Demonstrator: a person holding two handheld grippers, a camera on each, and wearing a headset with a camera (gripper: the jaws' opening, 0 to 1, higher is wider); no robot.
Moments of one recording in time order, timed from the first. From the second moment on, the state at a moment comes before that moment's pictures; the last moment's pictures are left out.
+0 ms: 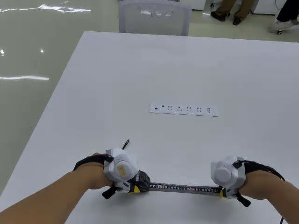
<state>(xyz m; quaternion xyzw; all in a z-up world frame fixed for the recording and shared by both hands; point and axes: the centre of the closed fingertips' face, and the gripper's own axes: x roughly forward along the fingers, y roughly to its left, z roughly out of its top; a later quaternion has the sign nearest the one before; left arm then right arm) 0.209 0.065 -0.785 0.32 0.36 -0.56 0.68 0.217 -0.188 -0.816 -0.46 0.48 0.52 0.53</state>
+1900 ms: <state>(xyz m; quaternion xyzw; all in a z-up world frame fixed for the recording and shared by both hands) 0.209 0.064 -0.786 0.32 0.35 -0.56 0.68 0.218 -0.205 -0.818 -0.45 0.49 0.52 0.54</state>
